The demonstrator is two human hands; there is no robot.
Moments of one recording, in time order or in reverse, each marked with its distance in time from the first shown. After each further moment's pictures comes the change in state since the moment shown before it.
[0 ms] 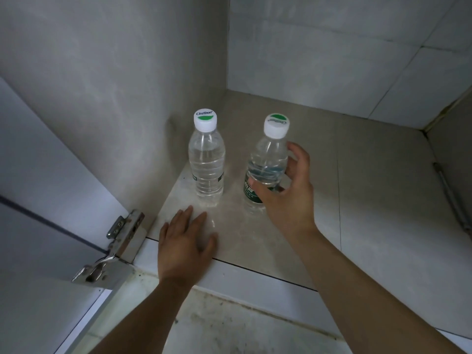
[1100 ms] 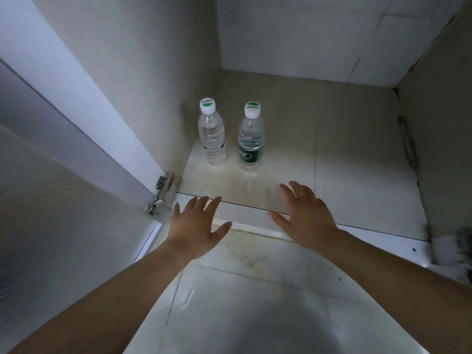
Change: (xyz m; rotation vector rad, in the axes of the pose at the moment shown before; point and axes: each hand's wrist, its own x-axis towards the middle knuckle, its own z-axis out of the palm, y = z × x) left_hand -0.082 0.045 -0.153 0.315 -0.505 0.222; right_hand -0.123 -0.067 -0.090 -1.160 -0.641 0.158
